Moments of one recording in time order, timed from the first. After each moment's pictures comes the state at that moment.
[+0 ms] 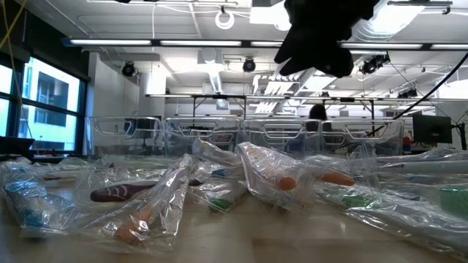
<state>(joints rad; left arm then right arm) -0.26 1.04 0.77 0.00 -0.09 0.54 0.20 1.43 0.97 -0.27 0.18 0.78</state>
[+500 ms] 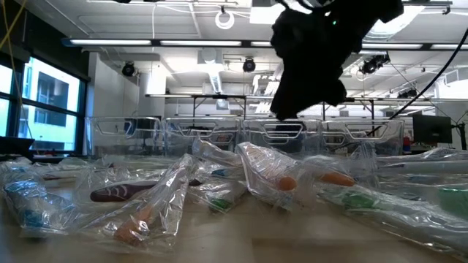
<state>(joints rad) -0.26 1.04 0.77 0.00 -0.09 0.54 0.19 1.61 0.97 -0.24 0.21 0.73</state>
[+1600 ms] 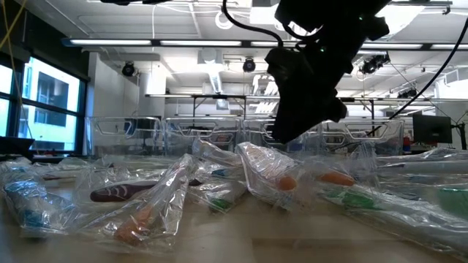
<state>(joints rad) -0.26 1.04 0.77 -0.02 -0.09 0.54 0.12 1.68 0.97 -0.27 0.20 0.78</state>
